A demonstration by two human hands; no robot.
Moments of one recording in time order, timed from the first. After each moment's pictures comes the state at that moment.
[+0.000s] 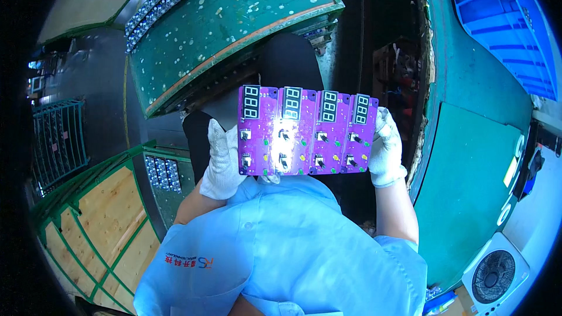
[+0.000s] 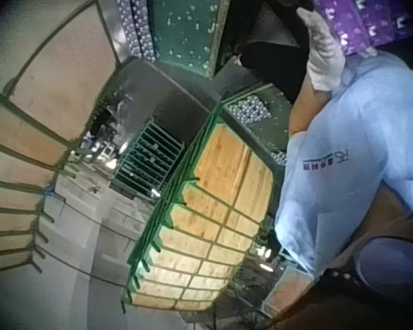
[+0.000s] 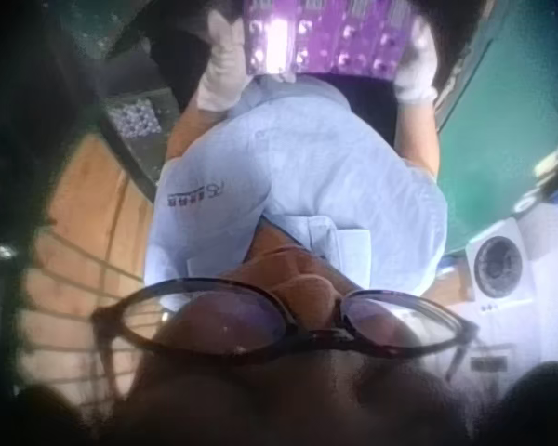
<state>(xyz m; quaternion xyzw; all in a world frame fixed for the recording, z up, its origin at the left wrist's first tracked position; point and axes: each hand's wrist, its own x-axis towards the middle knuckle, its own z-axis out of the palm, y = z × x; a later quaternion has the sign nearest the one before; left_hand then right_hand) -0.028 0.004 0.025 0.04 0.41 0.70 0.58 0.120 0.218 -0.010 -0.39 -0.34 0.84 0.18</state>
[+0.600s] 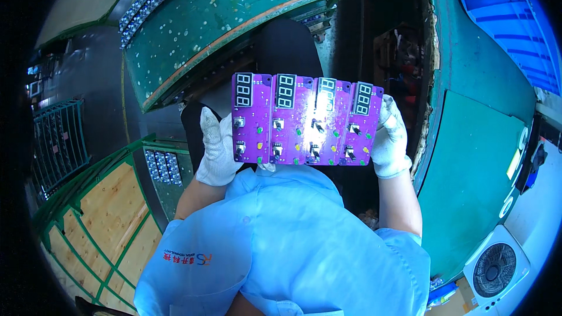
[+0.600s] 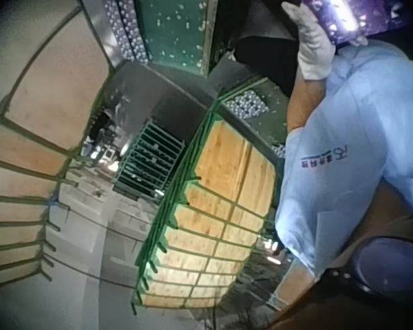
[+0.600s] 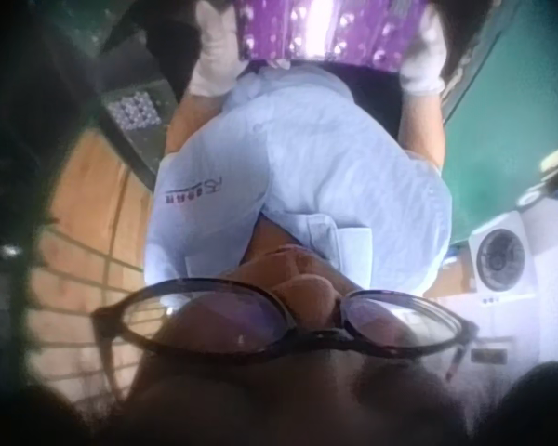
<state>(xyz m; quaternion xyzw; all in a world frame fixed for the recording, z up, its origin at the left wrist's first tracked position) -0.027 0.007 0.011 0.03 0.45 0.70 0.55 0.124 0.221 -0.015 -0.36 -0.33 0.86 0.17</state>
